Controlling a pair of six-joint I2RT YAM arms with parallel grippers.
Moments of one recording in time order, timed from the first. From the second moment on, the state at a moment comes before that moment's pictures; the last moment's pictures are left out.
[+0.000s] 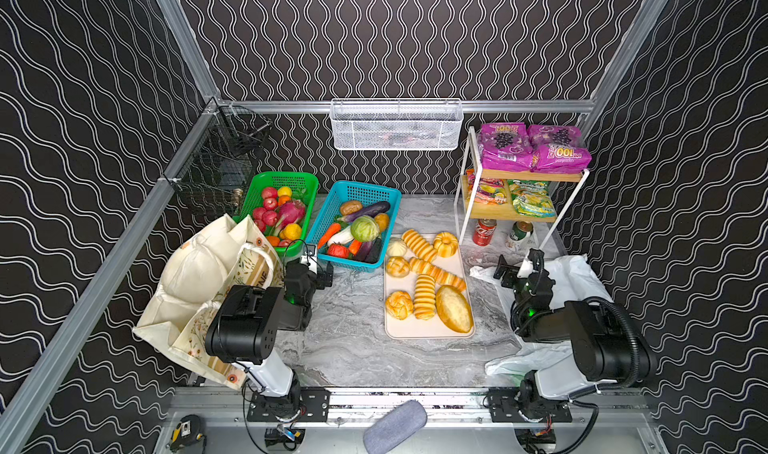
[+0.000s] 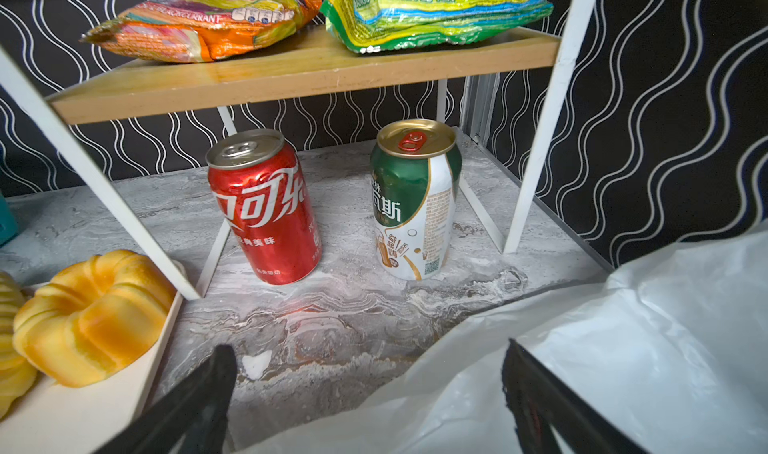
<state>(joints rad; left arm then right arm) -0.07 1.66 0.37 0.93 -0.09 0.11 -0.04 1.55 0.26 1.09 0.12 0.10</state>
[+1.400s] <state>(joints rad) -0.10 1.13 0.55 0.14 -0.04 -0.21 -0.03 0.91 0.55 -0.01 -0.20 0.46</state>
